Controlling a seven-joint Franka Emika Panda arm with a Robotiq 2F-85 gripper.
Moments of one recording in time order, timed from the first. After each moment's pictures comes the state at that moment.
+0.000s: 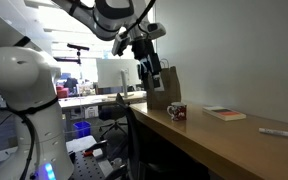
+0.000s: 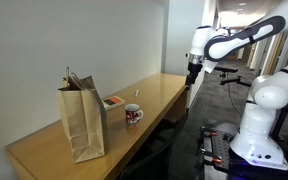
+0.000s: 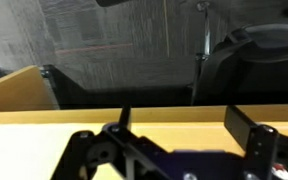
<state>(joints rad) -0.26 -0.75 -0.04 -2.81 -0.25 2.20 0.09</state>
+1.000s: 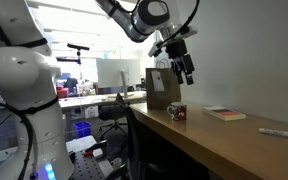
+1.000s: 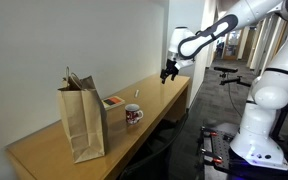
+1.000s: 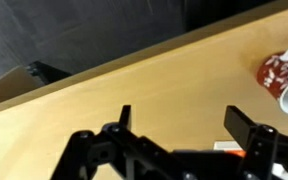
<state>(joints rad) -0.26 -0.28 -0.04 -2.46 -0.19 2.43 0.33</state>
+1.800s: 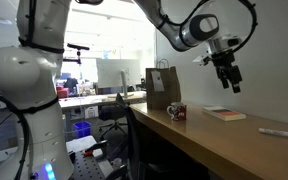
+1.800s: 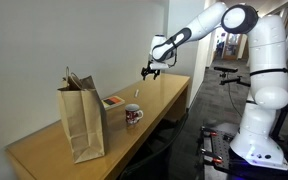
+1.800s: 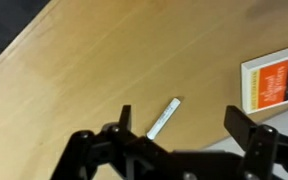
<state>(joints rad) -0.25 0.27 -0.14 -1.91 -0.06 2.50 0.44</state>
